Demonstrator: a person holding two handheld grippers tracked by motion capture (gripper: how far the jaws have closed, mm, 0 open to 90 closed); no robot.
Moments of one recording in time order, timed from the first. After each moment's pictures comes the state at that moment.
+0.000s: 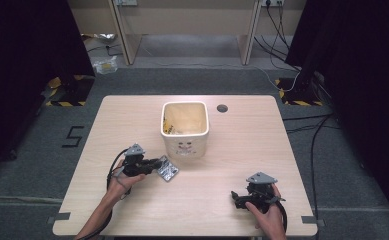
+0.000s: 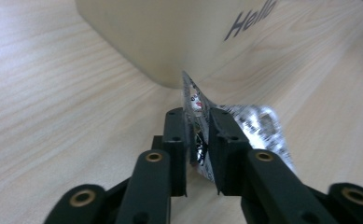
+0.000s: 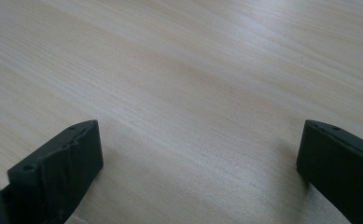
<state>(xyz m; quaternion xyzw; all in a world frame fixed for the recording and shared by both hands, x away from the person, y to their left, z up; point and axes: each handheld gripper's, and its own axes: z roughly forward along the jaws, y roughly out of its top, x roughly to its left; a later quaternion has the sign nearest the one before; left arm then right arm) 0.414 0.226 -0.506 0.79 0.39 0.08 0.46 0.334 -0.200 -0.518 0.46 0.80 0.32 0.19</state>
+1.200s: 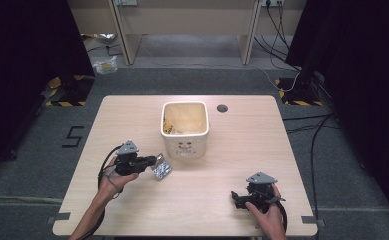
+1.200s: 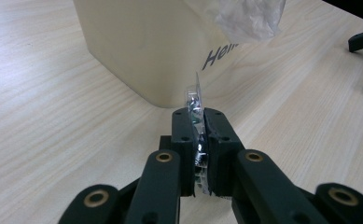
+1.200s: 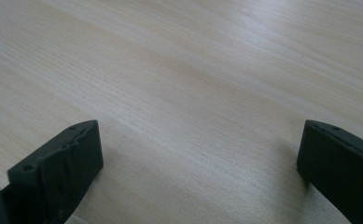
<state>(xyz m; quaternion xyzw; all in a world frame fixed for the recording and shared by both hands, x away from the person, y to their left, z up) 0.402 0.237 -0.473 0.80 0.37 0.11 0.46 0.335 -0.200 -0.518 0.46 0.81 0.32 0.19</state>
